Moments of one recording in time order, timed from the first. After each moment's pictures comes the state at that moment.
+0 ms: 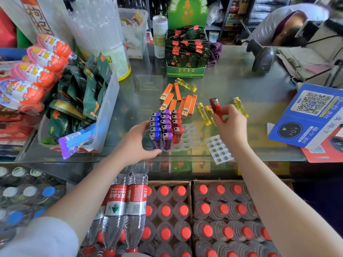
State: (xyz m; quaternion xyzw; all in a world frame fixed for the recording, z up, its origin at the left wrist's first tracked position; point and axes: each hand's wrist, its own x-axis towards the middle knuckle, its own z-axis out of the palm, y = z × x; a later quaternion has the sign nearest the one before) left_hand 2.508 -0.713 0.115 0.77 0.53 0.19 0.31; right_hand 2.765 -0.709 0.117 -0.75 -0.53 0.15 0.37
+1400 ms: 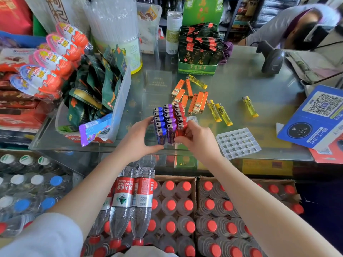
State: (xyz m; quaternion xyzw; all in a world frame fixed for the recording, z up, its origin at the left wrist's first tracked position) left_hand 2.478 -0.717 0.098 0.76 0.52 0.23 0.30; right_hand 2.671 -0.741 0.109 -0.63 -0.70 0.23 0.26
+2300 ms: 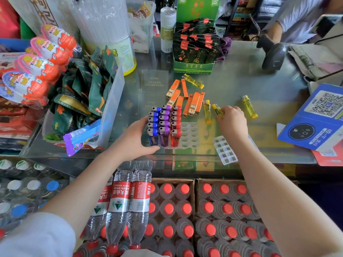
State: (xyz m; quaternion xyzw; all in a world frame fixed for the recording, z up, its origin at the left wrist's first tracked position) left_hand 2.489 -0.703 0.110 0.77 0.51 0.20 0.33; right_hand 2.760 -0.676 0.101 -0.81 -0.55 0.11 0.16
